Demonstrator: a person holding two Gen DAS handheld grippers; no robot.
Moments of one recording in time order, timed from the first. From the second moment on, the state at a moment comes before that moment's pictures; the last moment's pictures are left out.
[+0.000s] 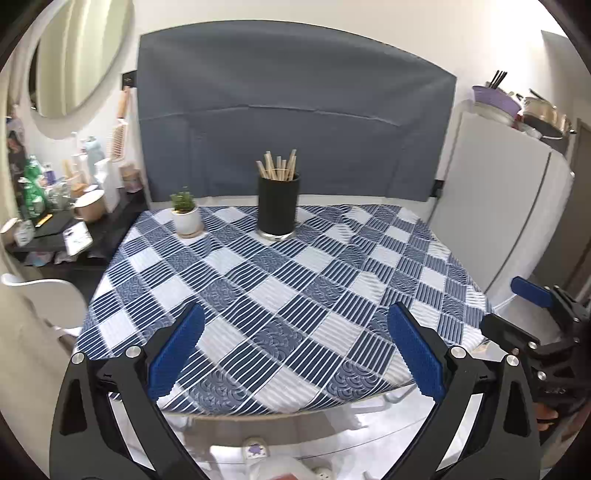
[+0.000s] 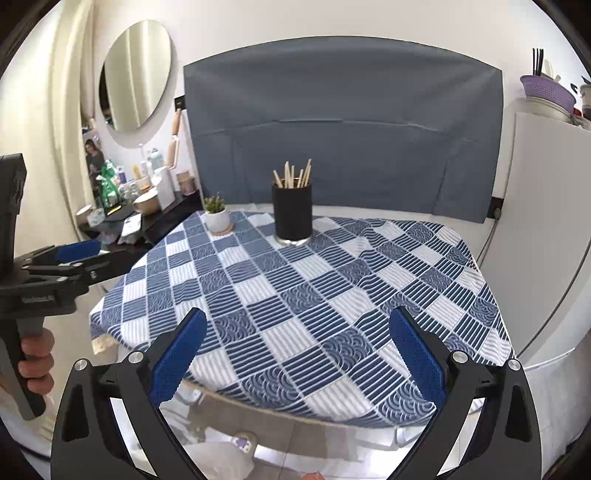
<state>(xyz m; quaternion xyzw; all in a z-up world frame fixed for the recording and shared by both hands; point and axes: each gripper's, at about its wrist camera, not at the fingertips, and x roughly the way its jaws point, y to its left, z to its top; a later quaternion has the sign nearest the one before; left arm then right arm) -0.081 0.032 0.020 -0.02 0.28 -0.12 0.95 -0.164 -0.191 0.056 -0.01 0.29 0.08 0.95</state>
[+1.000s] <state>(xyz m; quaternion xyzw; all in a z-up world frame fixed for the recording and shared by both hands) -0.110 0.031 0.009 -0.02 0.32 -0.11 0.94 -0.192 -0.183 0.061 -0.01 0.28 0.03 0.96</state>
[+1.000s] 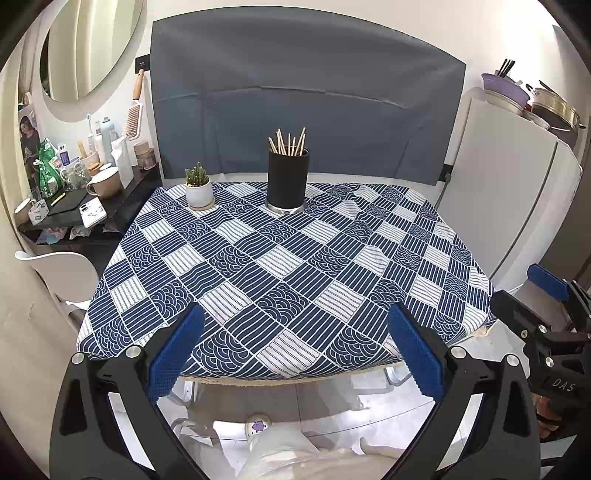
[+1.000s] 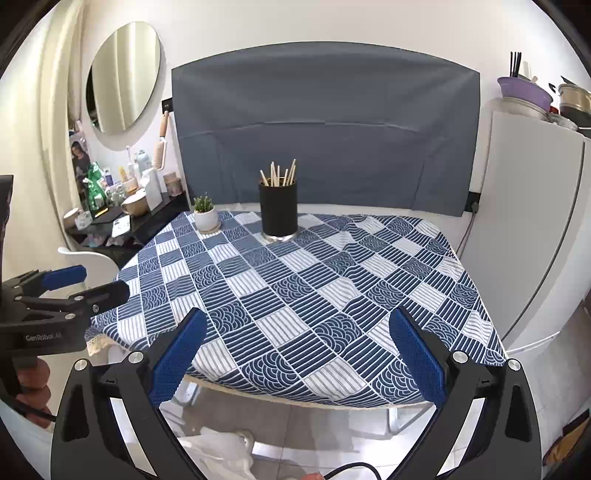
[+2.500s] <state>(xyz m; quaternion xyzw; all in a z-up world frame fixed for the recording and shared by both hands) -0.102 0.022 0.004 -0.01 0.34 -0.12 0.93 -0.192 -0.181 0.058 -0.02 0.28 0.02 0.96</state>
